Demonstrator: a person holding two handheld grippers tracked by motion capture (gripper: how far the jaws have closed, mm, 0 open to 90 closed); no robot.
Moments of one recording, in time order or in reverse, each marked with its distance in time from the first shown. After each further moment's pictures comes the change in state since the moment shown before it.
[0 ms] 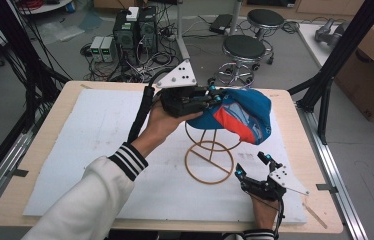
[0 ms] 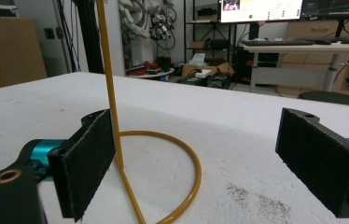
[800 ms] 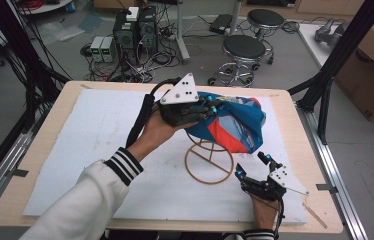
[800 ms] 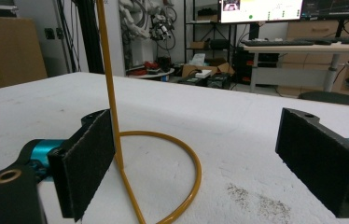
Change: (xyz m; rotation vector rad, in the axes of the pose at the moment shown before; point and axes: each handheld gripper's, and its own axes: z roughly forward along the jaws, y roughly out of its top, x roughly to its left) left arm -0.006 -0.012 -0.010 0.100 0.026 0.141; right arm 0.000 0.000 0.000 0.001 0.002 0.002
